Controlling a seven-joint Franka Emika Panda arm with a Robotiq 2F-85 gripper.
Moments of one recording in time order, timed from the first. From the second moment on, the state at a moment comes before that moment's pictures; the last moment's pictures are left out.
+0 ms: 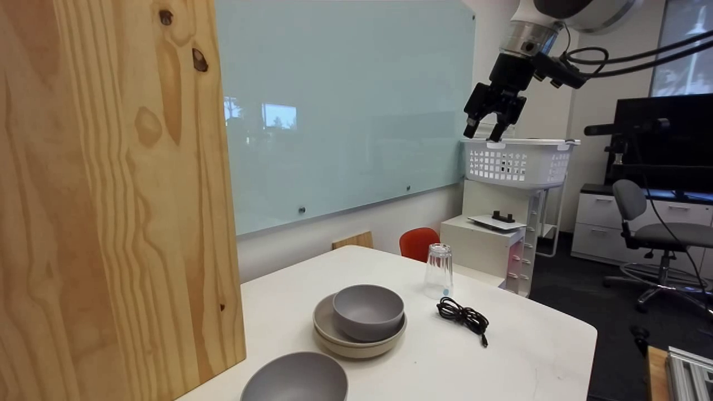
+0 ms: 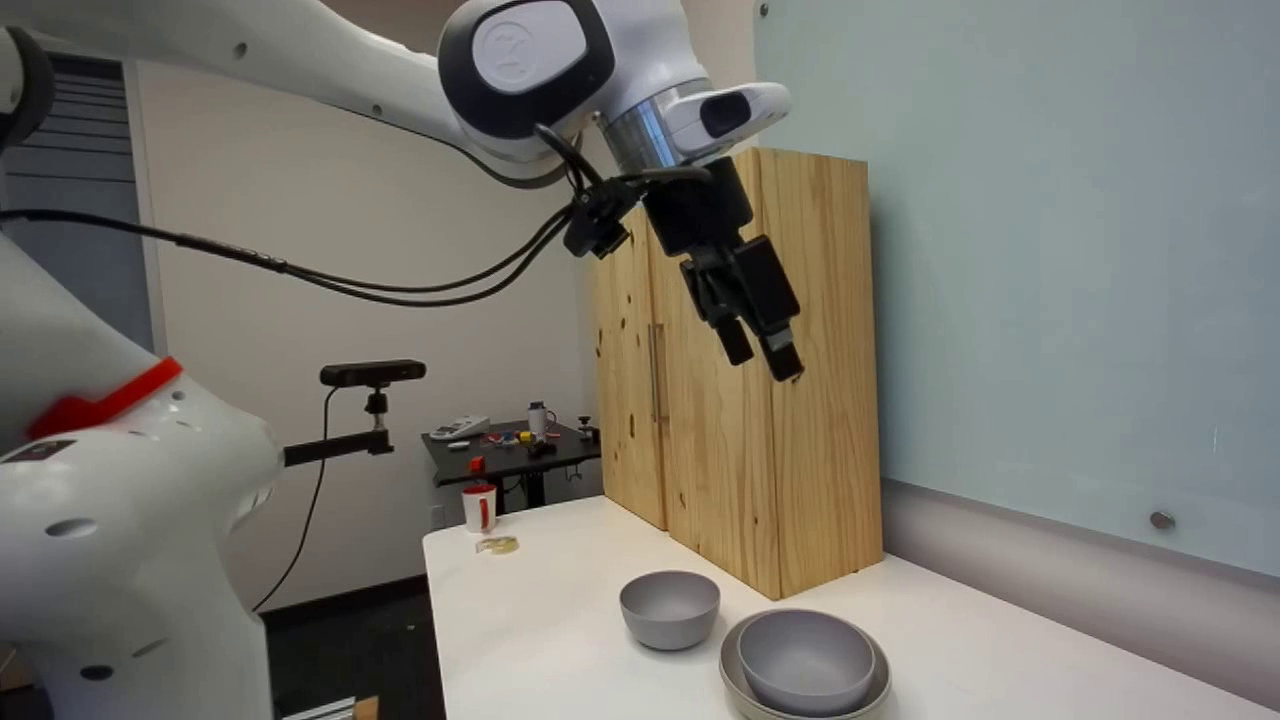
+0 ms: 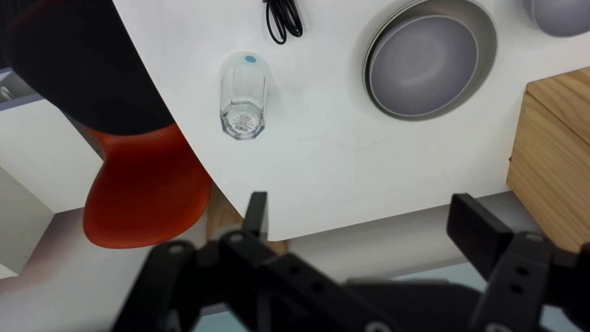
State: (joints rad) arm -0.15 -0.65 -0.19 -2.49 -0.05 2.26 -0.03
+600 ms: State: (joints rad) arm -0.14 -0.43 -0.22 -2.49 -0.02 2.40 -0.05
